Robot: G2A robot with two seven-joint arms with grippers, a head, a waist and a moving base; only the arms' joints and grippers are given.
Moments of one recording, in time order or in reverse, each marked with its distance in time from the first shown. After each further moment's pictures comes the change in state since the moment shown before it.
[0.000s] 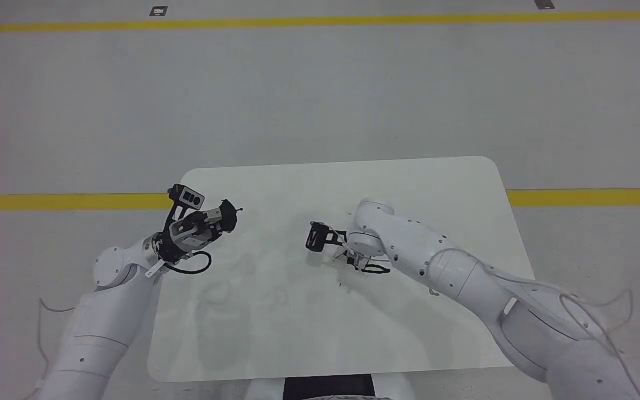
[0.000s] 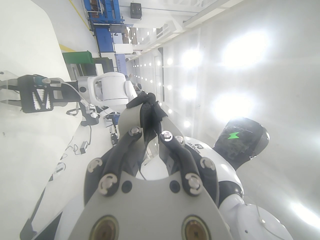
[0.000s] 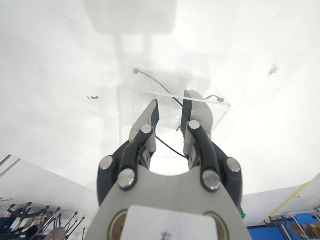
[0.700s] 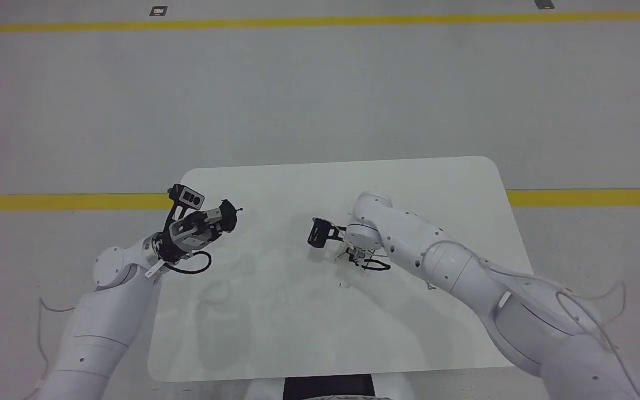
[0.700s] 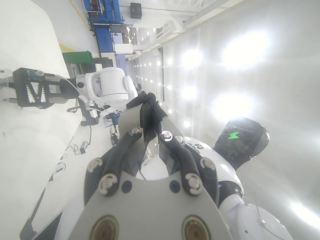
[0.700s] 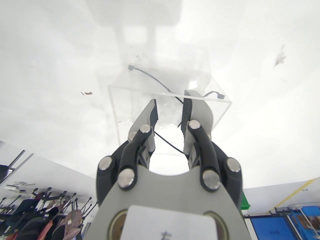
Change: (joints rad) left arm 0.000 0.000 0.000 0.000 0.000 0.000 0.000; right arm 0.033 -0.038 -0.010 0.080 0.060 0.000 0.055
